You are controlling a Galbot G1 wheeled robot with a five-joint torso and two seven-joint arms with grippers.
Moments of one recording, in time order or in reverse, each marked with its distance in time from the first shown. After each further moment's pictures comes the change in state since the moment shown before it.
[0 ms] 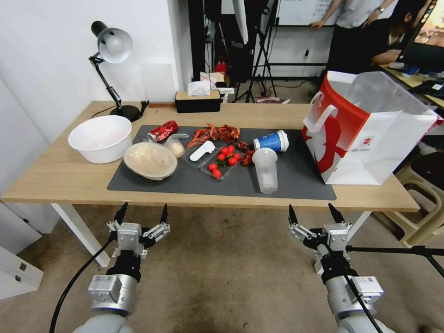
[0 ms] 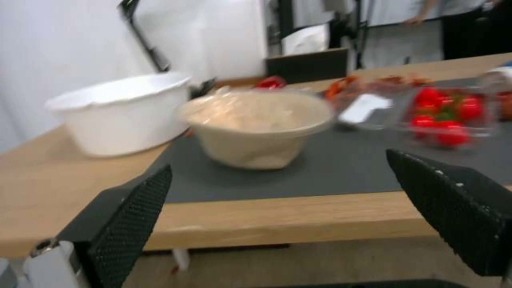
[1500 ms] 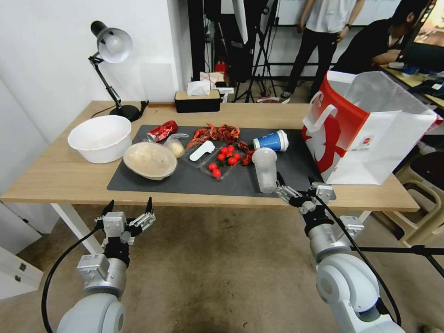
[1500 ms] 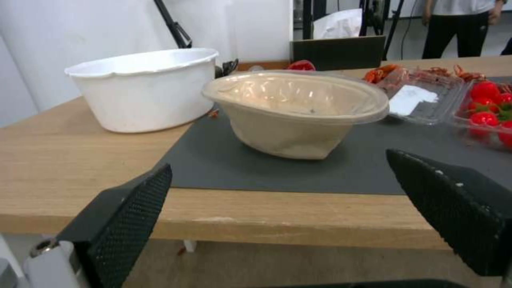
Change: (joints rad) left arm -0.128 -0.035 -0.103 0.064 -0.107 0.133 0.006; right arm 0.396 -0.152 -0.124 -0.120 0.422 -0.254 0.189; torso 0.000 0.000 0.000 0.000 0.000
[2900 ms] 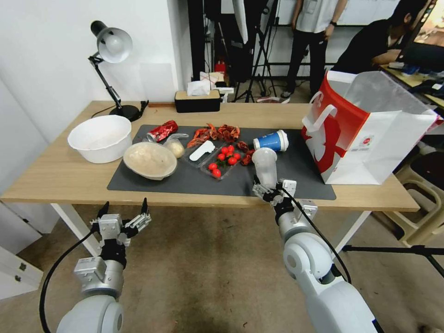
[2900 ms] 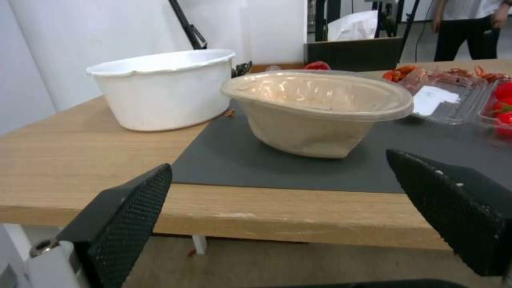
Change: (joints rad) left arm 0.002 -0.023 -0.026 0.024 0.009 -0.046 0.002; right arm 0.186 -0.020 -0.178 -0.204 0.052 -0.057 0.162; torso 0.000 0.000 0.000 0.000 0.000
